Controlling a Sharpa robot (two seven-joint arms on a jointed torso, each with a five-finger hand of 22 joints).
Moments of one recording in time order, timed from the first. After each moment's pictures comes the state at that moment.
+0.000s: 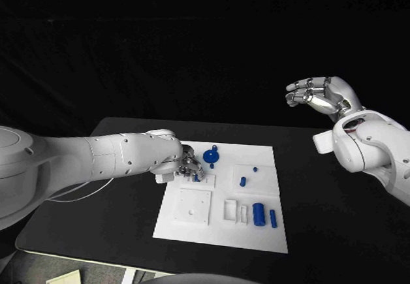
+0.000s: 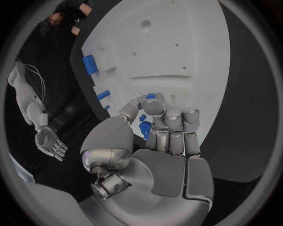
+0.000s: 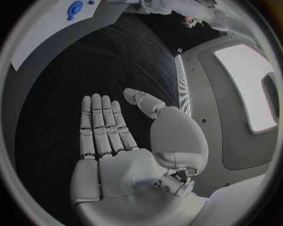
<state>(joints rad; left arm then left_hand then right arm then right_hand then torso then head) 1.19 -0.55 -0.24 1.06 -0.88 0.06 -0.44 0.86 0.10 0.42 -0.29 0.57 1.08 0.09 0.37 0.70 1.44 -0.09 0.80 0.92 1.12 -0.15 1.43 0.79 0.12 0.81 -0.09 1.48 0.90 1.26 -0.65 0.03 1.22 -0.64 -0.40 0.22 1.04 -0.14 0.72 -0.28 0.40 0.82 0.20 0.30 0.41 0.95 0.15 0.37 0.14 0.89 0.14 0.42 0.45 0.22 0.71 0.21 0.36 0.92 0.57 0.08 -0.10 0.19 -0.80</state>
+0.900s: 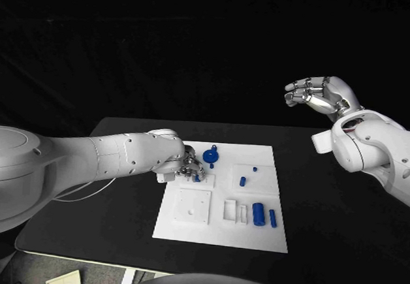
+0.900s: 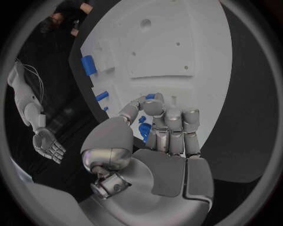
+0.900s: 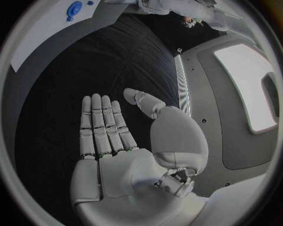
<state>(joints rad) 1.18 -0.53 -0.24 1.02 -0.88 0.09 -0.44 0.85 0.12 0.43 -0.29 0.55 1.08 0.09 0.37 0.83 1.45 -0.09 0.81 0.92 1.12 -0.15 1.44 0.79 0.12 0.81 -0.09 1.48 0.90 1.26 -0.65 0.03 1.22 -0.64 -0.40 0.22 1.04 -0.14 0.72 -0.28 0.40 0.82 0.20 0.30 0.41 0.95 0.15 0.37 0.13 0.89 0.14 0.42 0.45 0.22 0.71 0.21 0.36 0.92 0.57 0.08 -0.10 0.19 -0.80</state>
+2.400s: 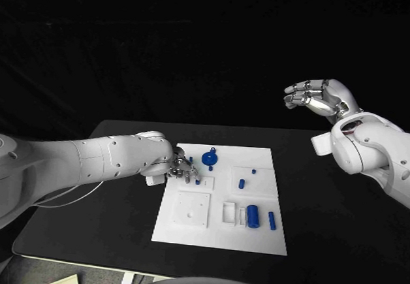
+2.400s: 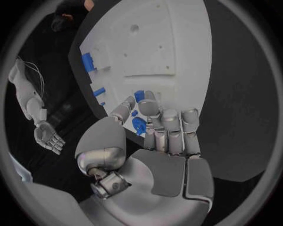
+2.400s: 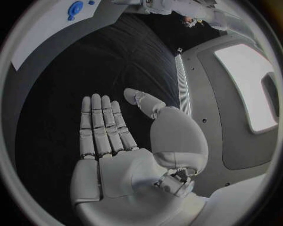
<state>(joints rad) 1.18 -0.61 -0.23 1.08 -0.88 0.06 -0.44 0.72 -0.11 0.45 -0.16 0.13 1.21 0.00 0.30 0.87 1.42 -0.11 0.83 0.87 1.14 -0.20 1.45 0.75 0.14 0.81 -0.09 1.47 0.89 1.26 -0.65 0.03 1.22 -0.64 -0.40 0.23 1.03 -0.13 0.71 -0.28 0.41 0.81 0.21 0.30 0.41 0.95 0.15 0.37 0.12 0.89 0.14 0.41 0.45 0.22 0.70 0.22 0.35 0.92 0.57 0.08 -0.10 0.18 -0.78</state>
